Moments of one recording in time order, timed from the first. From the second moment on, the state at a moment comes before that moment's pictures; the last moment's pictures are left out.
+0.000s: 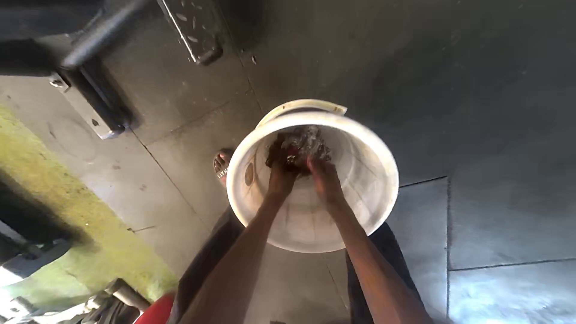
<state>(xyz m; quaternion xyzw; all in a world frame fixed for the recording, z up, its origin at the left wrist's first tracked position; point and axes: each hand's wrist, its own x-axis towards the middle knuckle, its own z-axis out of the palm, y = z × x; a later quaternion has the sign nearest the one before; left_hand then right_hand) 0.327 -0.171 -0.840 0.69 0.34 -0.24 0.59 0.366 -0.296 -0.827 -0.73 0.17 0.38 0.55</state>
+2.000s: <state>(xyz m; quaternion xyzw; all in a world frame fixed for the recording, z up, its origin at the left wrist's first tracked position) 0.310 -0.200 -0.801 0.51 0.51 -0.24 0.66 0.375 -0.277 -0.822 -0.77 0.31 0.44 0.34</state>
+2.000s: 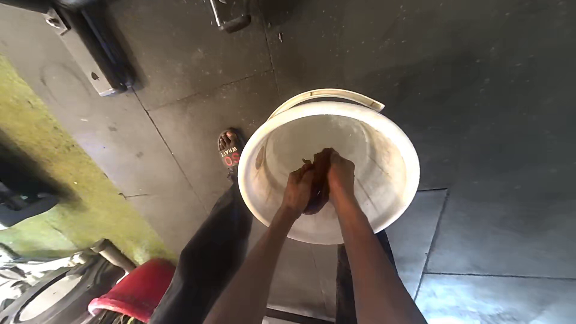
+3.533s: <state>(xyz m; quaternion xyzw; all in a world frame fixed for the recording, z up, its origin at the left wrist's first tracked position) 0.317 -0.199 -0.821 0.61 0.48 -0.17 0.60 0.364 -0.286 -0.822 -0.79 0.29 0.41 0.34</state>
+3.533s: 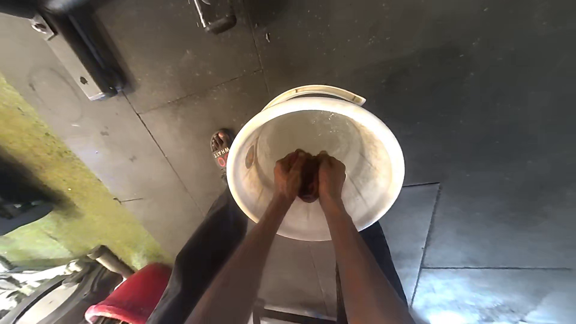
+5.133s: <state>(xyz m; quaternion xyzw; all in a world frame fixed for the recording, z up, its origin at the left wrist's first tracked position) 0.278 -0.209 -0.709 0.49 0.45 -0.42 0.62 0.377 -0.401 -0.688 -0.80 -0.11 0.41 0.42</state>
